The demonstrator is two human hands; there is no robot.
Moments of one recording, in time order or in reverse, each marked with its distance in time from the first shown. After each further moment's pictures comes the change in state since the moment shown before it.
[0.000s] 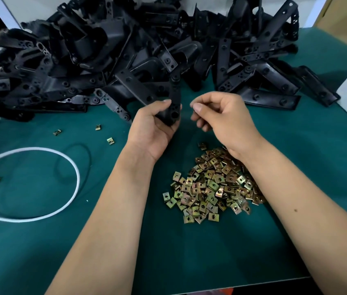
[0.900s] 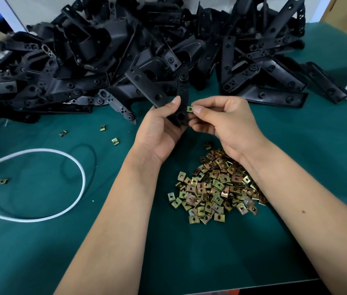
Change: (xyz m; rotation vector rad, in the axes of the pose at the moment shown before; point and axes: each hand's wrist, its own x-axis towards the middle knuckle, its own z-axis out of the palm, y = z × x) left_hand 0.000 -0.004 -0.001 0.117 -0.134 0.001; right_hand -0.005 -0.004 0.011 0.382 0.033 0.179
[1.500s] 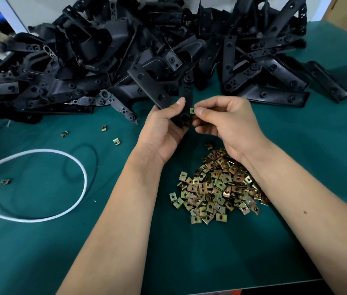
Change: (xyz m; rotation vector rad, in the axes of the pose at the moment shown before) left_hand -0.001 -0.001 0.004 0.035 0.029 0.009; right_hand -0.002 -0.001 0.001 -0.032 0.031 -0.005
